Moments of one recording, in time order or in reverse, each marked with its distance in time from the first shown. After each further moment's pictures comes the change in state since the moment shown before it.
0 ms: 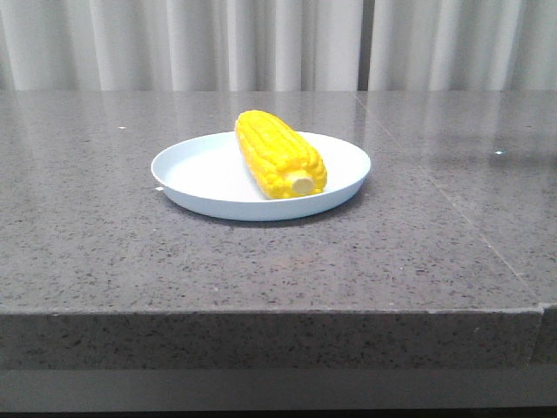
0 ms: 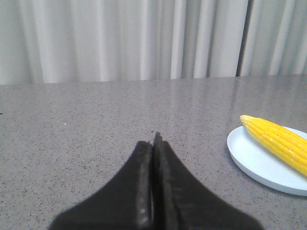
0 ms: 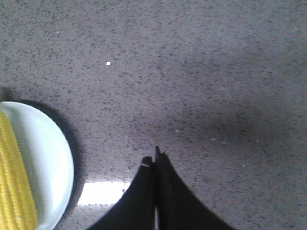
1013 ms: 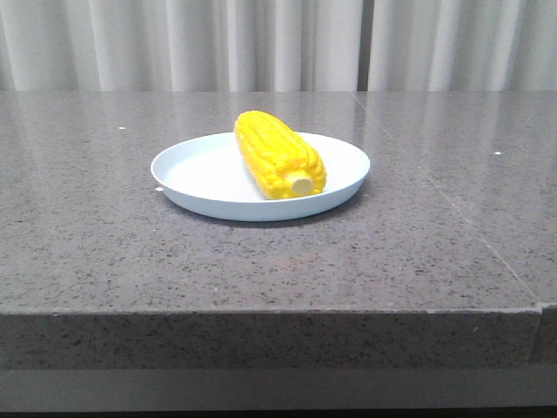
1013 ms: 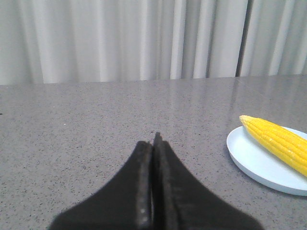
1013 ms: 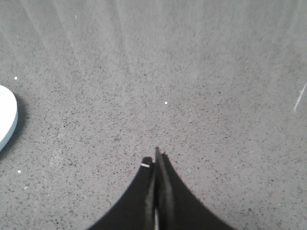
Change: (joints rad) left arm 0.000 0.000 0.000 0.000 0.000 0.000; right arm -0.185 -1.157 1.189 -0.034 -0.635 -0.106
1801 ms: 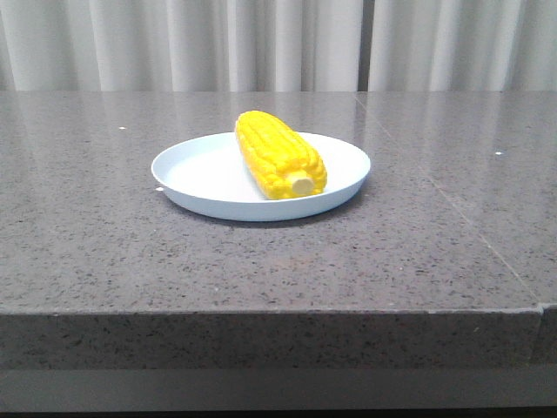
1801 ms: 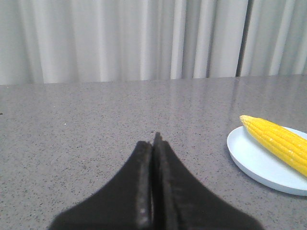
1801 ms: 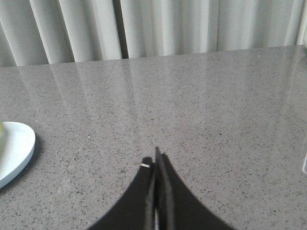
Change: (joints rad) left arm 0.000 0.000 0.000 0.000 0.000 0.000; right arm 0.000 -0.298 0.185 -0.019 -0.157 -0.002
